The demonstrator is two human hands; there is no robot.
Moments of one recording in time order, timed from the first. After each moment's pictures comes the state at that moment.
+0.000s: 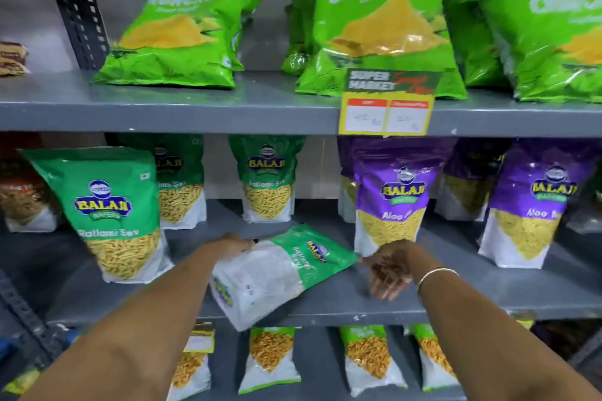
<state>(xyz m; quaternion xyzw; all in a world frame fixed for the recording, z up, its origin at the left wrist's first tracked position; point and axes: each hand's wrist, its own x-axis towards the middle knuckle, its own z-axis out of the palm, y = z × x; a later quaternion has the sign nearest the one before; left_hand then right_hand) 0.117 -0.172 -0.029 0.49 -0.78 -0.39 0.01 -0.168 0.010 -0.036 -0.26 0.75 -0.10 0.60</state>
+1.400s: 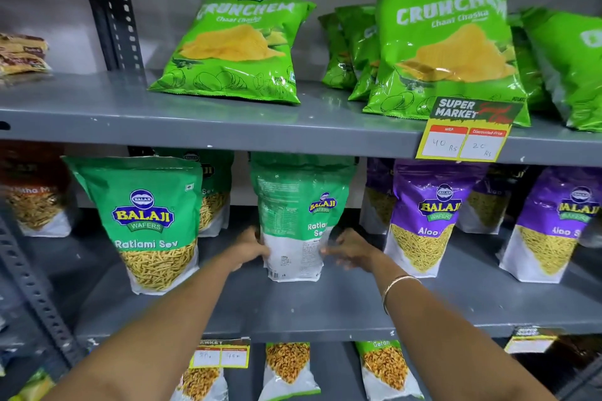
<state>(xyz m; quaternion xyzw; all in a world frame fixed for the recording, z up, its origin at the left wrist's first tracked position) 0.149 -0.202 -0.025 0.45 -0.72 -0.51 0.15 -0.045 -0.077 -0.011 -0.34 0.77 -0.38 0.39</state>
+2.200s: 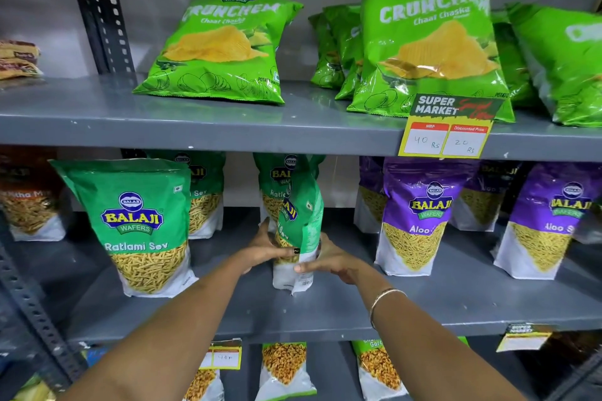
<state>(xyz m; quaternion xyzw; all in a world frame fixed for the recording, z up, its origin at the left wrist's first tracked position) 0.118 -0.178 -0.021 0.41 -0.73 -0.53 0.13 -0.027 -0.074 -0.029 -0.43 0.70 -0.38 0.43</state>
